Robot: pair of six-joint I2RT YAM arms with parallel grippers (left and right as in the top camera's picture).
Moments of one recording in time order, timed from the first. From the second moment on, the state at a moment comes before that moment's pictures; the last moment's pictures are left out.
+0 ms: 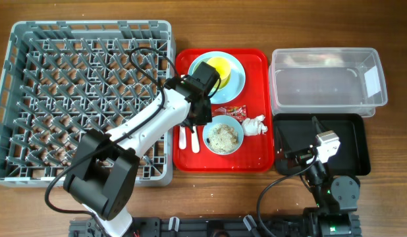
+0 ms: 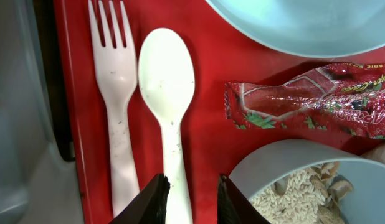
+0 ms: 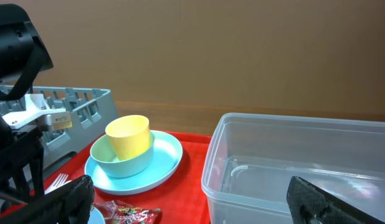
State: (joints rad) left arm -0.60 1.83 1.29 -0.87 -0.01 -0.65; right arm 0.04 0.02 0.01 0.02 -0.24 0.06
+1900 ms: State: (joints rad) left arm -0.53 1.22 1.14 -0.98 -0.35 -0.66; right arm 0.04 0.02 0.01 0.02 -0.24 0.06
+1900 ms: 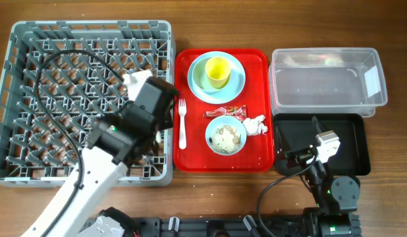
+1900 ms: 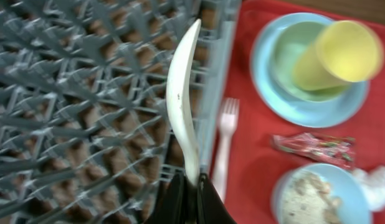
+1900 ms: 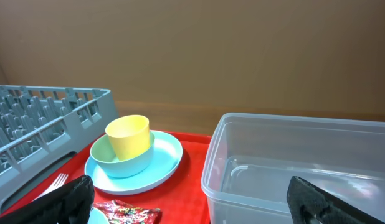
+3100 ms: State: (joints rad) left arm -0.35 1.64 1.14 -0.70 -0.23 -0.36; right arm 0.04 0.02 0.01 0.02 -0.24 0.06
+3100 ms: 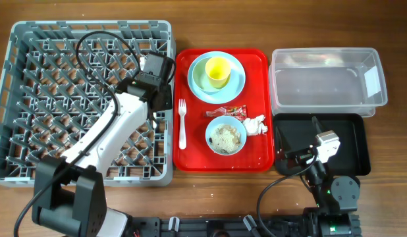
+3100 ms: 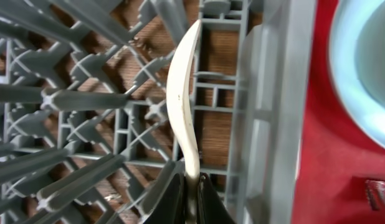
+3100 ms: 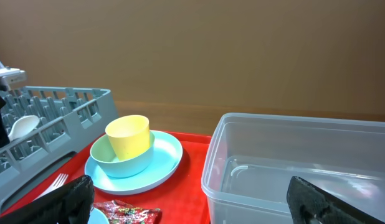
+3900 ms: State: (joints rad) left arm -0.35 1.54 1.14 -0.70 -0.25 -0.36; right arm 0.04 0.02 0.01 0.02 -0.24 0.06
